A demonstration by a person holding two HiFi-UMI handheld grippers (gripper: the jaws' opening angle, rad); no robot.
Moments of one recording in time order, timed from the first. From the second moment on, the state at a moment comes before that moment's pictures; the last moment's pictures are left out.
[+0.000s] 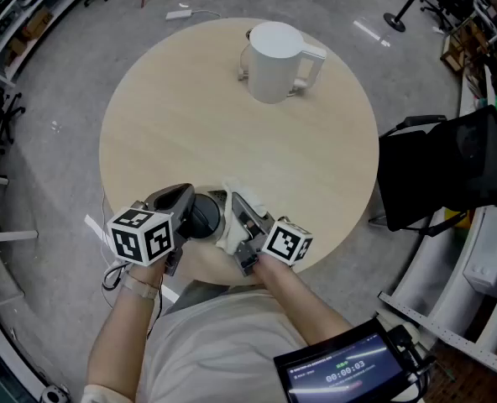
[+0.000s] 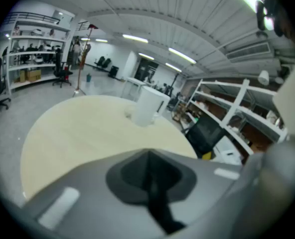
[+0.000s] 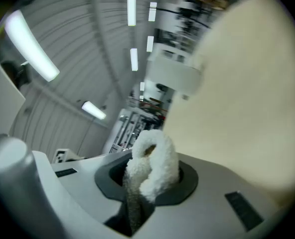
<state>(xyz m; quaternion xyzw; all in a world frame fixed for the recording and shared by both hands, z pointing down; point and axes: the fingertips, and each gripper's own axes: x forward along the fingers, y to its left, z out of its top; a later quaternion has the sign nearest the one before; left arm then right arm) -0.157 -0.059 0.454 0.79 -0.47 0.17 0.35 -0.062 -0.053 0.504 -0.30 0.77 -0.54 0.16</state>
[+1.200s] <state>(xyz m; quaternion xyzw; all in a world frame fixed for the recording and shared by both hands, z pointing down) -0.212 -0.026 0.478 0.54 -0.52 -0.25 0.61 -0.036 -0.017 0.488 -0.29 0.71 -0.60 0.23</state>
